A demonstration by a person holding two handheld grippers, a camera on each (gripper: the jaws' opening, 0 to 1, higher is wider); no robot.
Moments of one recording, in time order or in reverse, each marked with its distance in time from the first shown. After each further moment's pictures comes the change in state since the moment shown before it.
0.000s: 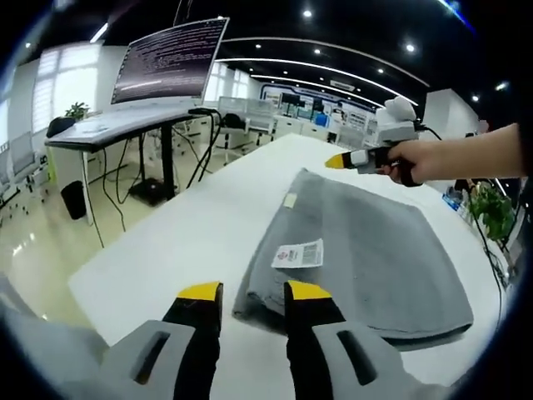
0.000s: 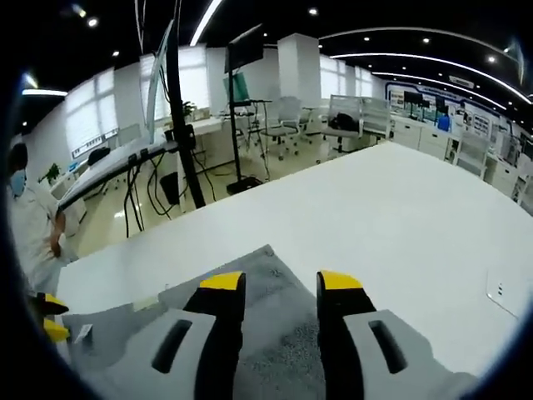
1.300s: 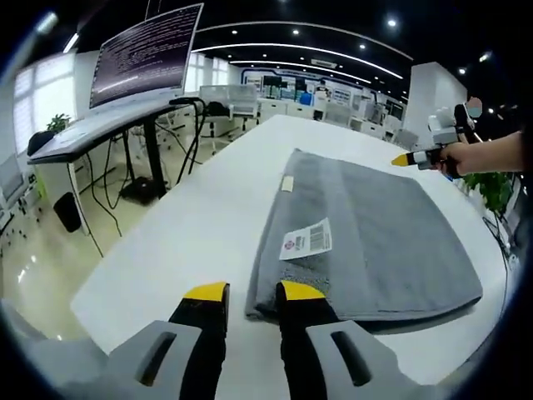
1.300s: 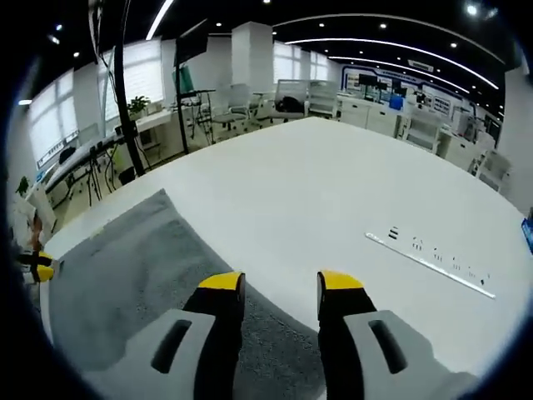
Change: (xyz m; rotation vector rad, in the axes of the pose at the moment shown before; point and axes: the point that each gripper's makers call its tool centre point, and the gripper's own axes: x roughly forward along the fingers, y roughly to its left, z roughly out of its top) left arm 0.009 0.007 -0.003 0.108 0.082 -0.034; right arm -0.120 -0.139 -0.066 0.057 0.084 -0.189
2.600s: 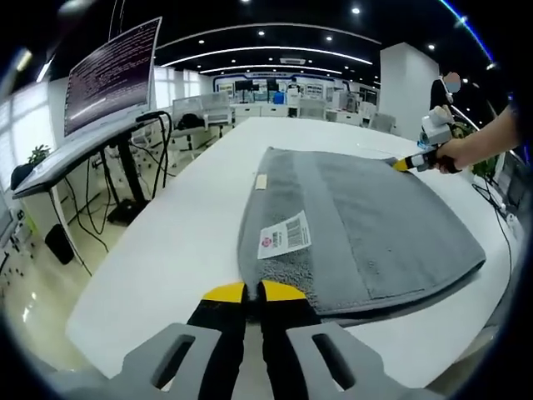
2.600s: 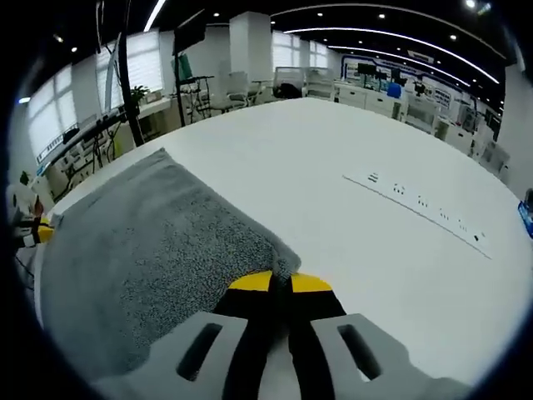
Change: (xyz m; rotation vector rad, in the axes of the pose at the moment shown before) left arm 0.007 -0.014 -0.002 0.163 -0.029 -0.089; right arm -0.018 -0.021 -0.069 -0.035 0.066 -0.006
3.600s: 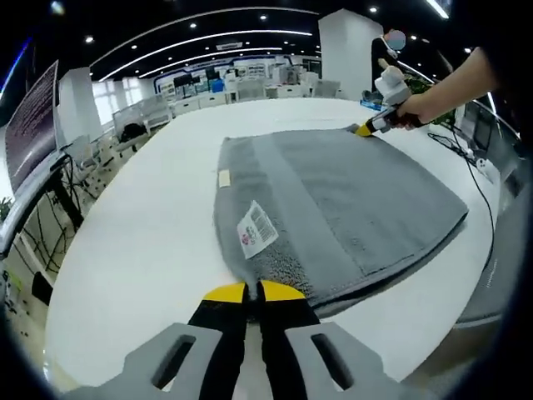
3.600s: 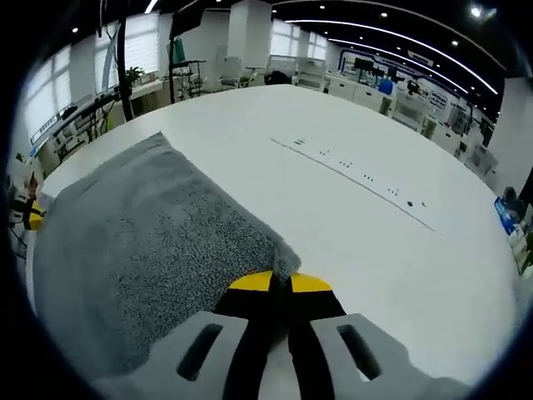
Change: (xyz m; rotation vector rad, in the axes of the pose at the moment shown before) left arm -0.007 -0.161 0.006 0.225 0.069 -0.183; right arm -0.084 -0.103 -0.073 0.013 0.060 -0.090
